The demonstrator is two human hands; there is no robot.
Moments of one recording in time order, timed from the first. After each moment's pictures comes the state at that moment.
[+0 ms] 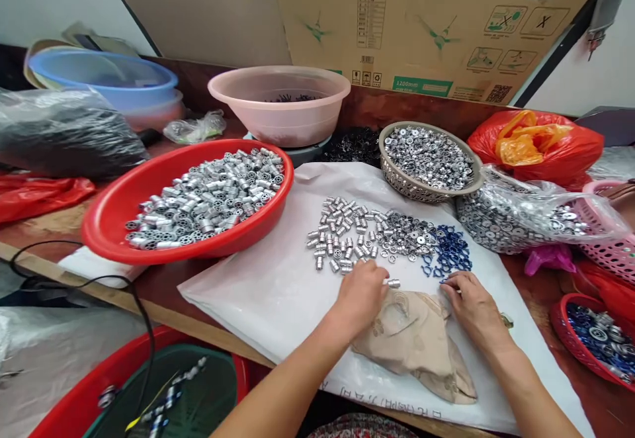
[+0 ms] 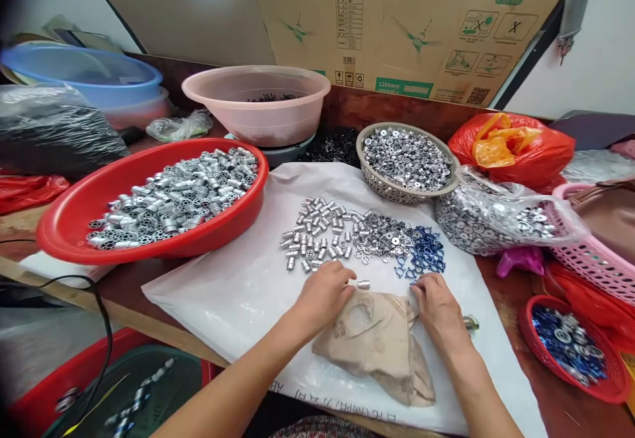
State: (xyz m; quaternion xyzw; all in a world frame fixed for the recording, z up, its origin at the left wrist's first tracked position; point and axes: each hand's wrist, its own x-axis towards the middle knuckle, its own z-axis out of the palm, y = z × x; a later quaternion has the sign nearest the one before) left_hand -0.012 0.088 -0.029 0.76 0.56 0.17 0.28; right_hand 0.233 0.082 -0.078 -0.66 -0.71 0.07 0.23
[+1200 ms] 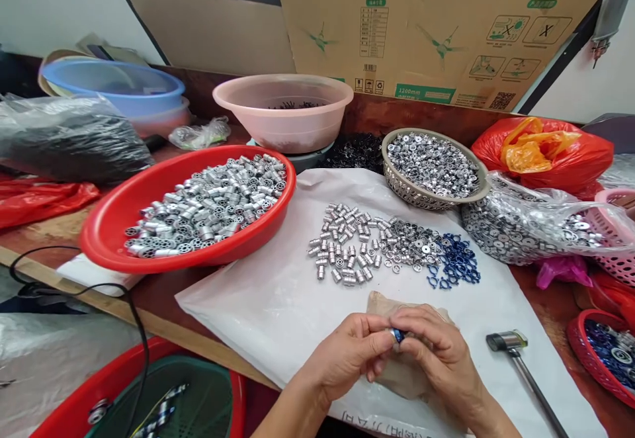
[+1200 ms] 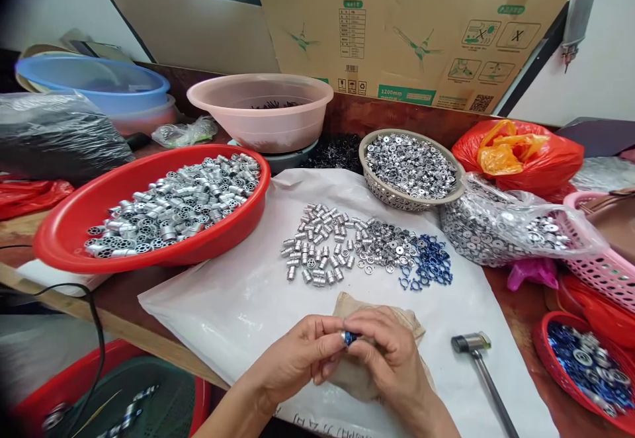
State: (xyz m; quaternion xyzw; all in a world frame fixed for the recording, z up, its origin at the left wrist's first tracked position) left_hand -0.032 0.044 -0.035 0.28 0.35 0.34 0.83; right_hand 0.143 0.042 -0.036 -0.41 -0.77 0.32 0.39
